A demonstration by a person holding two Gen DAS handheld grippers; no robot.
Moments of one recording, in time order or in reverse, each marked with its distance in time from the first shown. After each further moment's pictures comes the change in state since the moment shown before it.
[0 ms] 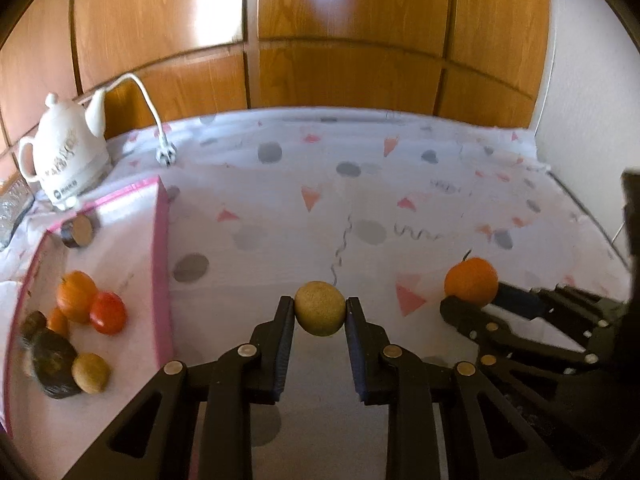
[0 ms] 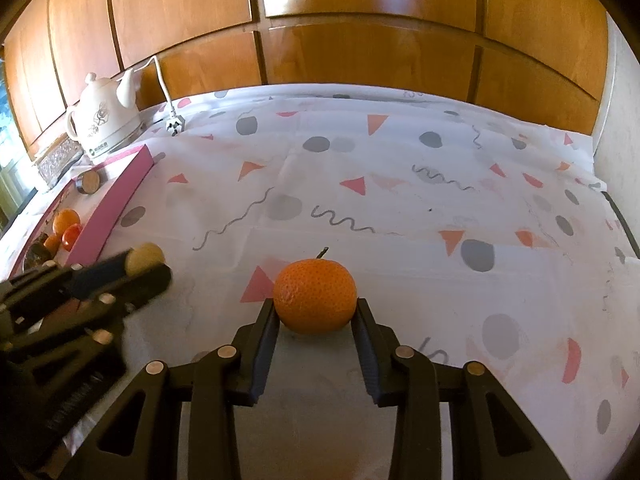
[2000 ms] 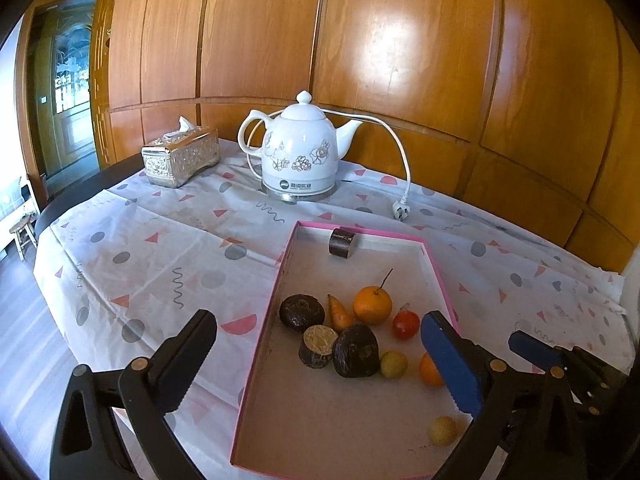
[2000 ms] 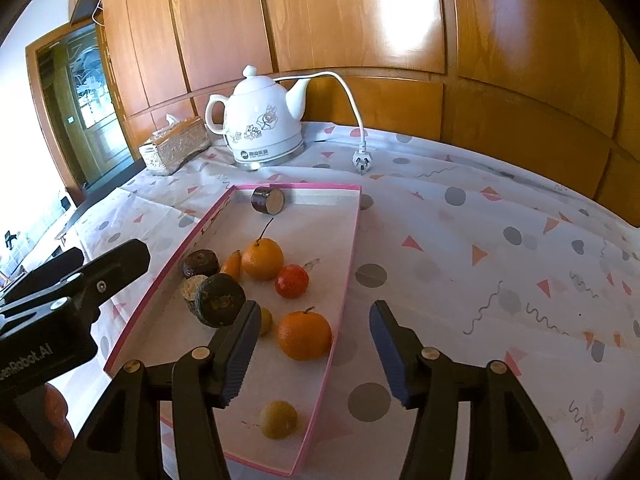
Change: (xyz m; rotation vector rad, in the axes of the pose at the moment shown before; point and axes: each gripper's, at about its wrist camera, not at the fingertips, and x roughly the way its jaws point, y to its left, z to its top) left arm -0.140 0.170 -0.032 -0.410 -0.160 0.368; right arm -0.041 0.174 0.034 -0.226 -0.065 0.283
